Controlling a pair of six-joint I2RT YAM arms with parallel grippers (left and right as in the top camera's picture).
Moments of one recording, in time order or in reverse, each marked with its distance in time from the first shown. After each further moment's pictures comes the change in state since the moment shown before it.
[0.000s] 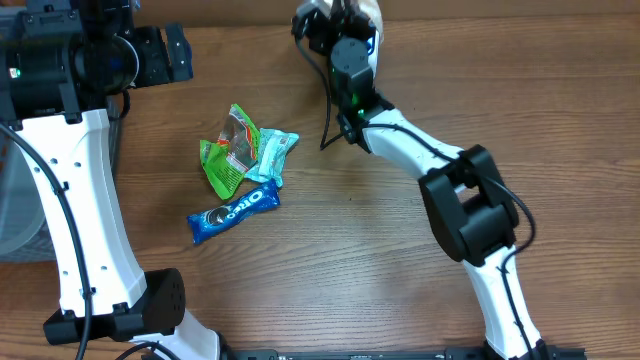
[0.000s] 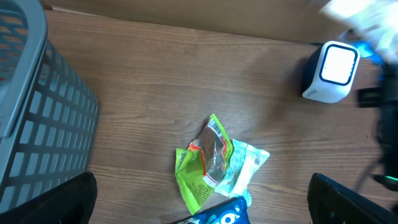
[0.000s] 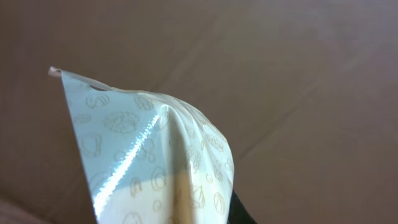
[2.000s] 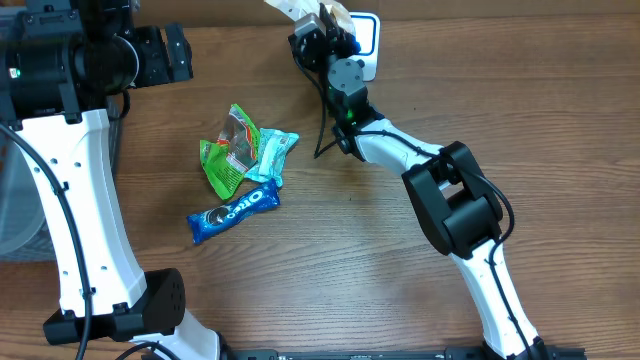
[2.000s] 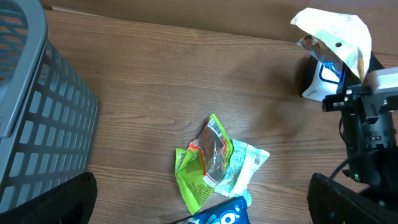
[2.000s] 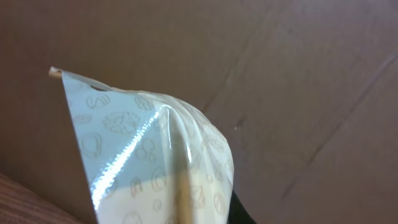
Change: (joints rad) left arm 0.000 0.000 0.000 0.000 0.000 0.000; right arm 0.021 0.077 0.000 0.117 -0.106 0.227
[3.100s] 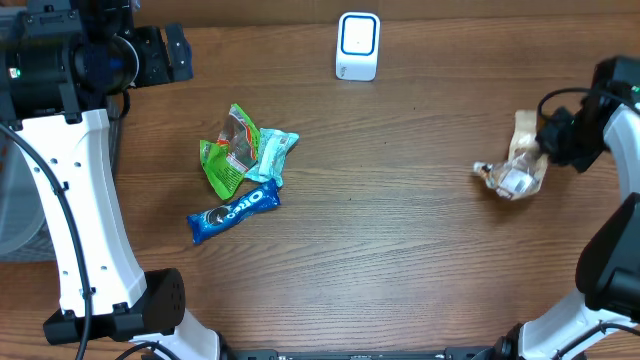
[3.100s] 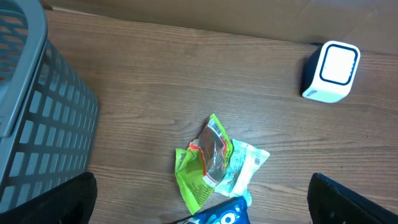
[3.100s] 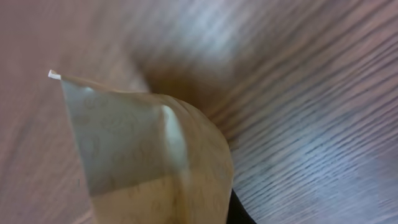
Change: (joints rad) left arm 0.000 0.000 0.000 0.000 0.000 0.000; right arm -0.882 -0.566 -0.325 -1.818 -0.499 1.033
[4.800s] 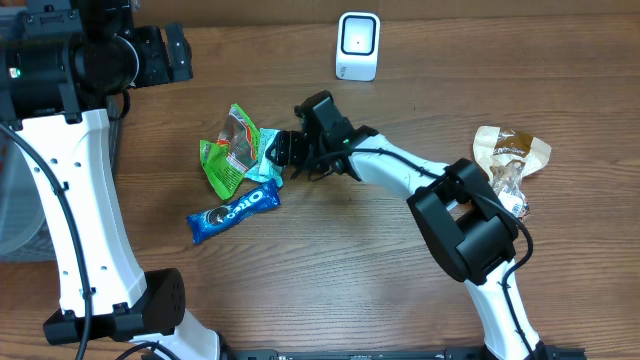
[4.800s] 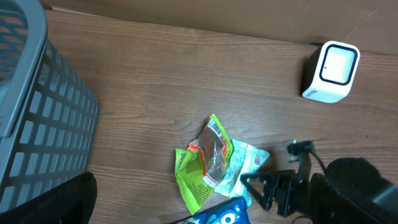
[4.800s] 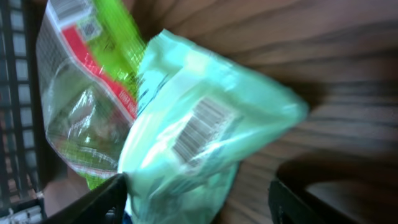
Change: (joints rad) left arm 0.000 0.000 0.000 0.000 0.000 0.000; right arm 0.972 0.396 0.142 0.782 -0.308 0.320
